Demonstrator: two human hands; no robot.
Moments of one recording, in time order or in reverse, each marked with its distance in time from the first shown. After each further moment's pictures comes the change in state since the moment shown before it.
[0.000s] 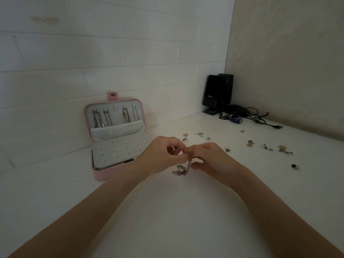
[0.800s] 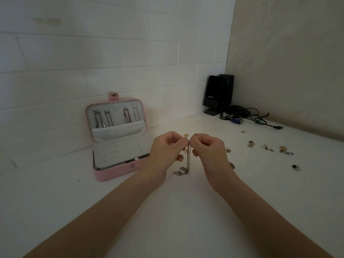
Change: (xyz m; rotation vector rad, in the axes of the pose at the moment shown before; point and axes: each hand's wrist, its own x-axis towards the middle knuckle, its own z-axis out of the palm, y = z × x) left_hand 0.004 0.012 0.024 -0.493 0.314 -0.205; right_hand 0.004 -0.003 0.028 0.044 0.487 -0.263
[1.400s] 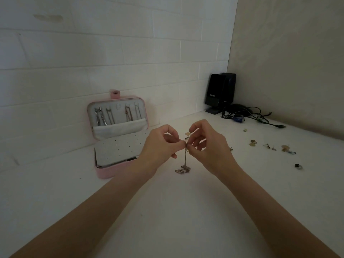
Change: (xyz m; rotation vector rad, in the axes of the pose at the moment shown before) left_hand 0.009 0.003 -0.018 0.177 0.006 0.027; right_hand 0.006 -0.005 -0.012 -0.570 -0.201 -0.385
